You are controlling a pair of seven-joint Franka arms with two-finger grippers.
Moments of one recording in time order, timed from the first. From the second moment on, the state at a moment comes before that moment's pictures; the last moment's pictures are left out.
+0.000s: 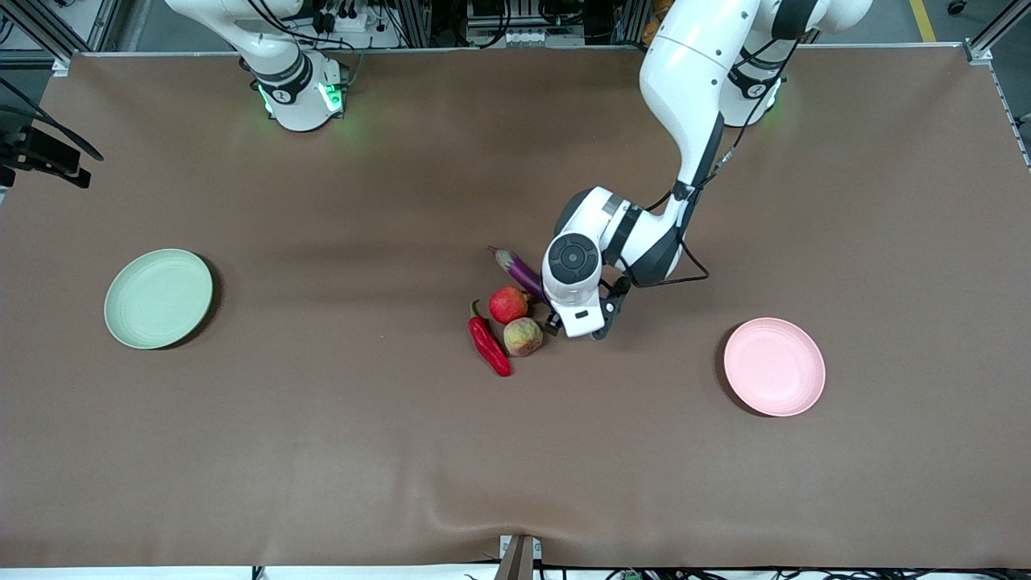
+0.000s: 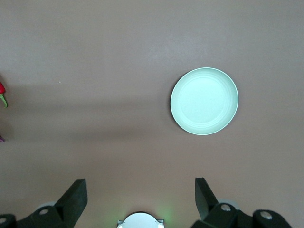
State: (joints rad) left arm -0.81 0.78 0.16 -1.50 -0.20 2.14 -1.65; right arm -0.02 -0.02 -0.06 -1.48 -0.02 1.37 -0.07
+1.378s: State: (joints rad) left arm -0.75 0.67 0.19 -1.52 -0.19 1.95 -1.30; right arm -0.02 0.16 -0.06 -1.48 -0.03 1.35 -0.07
